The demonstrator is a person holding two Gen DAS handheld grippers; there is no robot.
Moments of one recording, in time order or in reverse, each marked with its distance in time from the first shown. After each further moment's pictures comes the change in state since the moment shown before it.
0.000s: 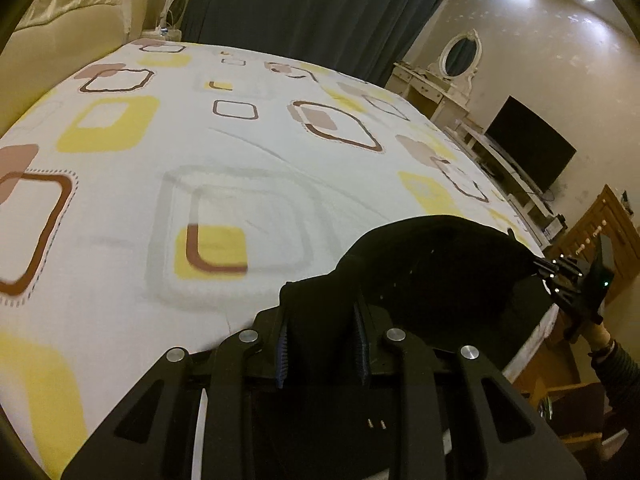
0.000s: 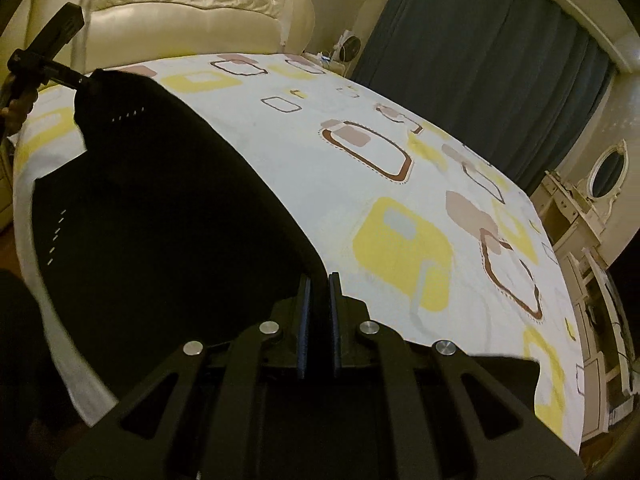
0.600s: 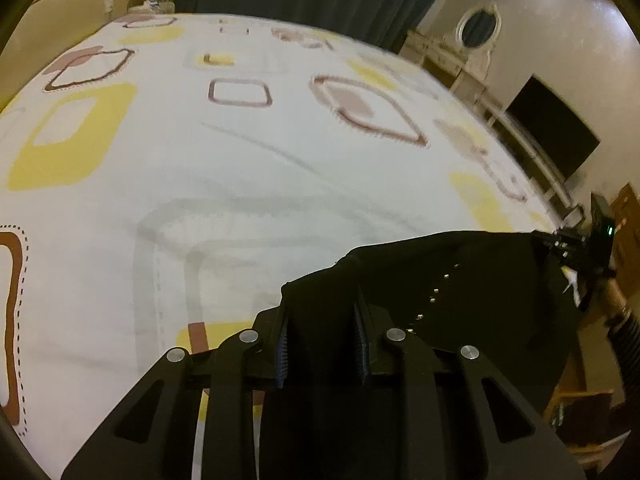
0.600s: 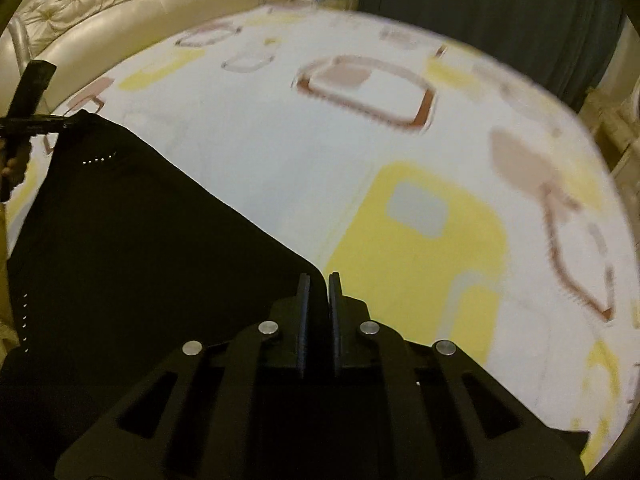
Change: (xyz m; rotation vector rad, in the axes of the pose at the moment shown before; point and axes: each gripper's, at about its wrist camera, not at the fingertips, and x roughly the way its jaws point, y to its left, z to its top) left arm 0.107 0.064 0.095 0.000 0.123 0.017; right arm 0.164 -0.092 0.081 0.134 0.185 0.142
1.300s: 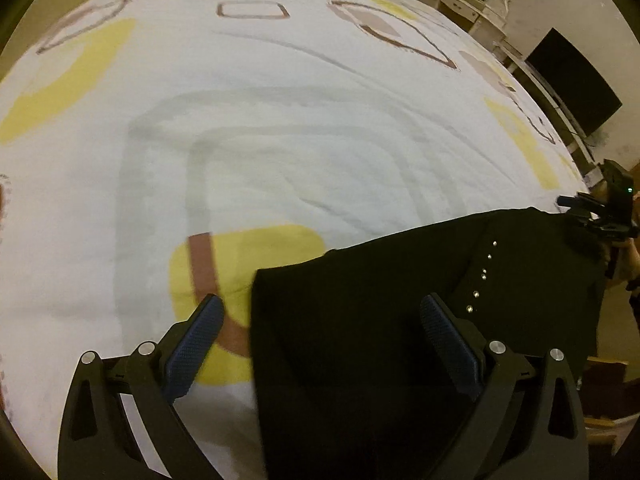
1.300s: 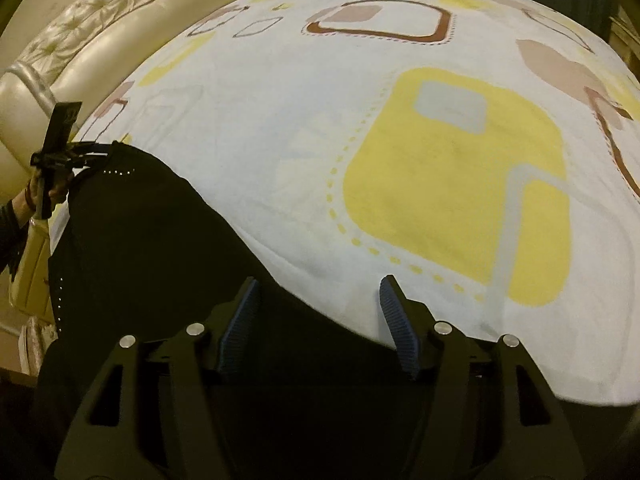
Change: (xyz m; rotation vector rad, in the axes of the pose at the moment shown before) left arm 0.064 0.025 -0.043 0.023 0.231 0.045; right arm 0.058 -0.044 -0.055 0.163 0.175 0.318
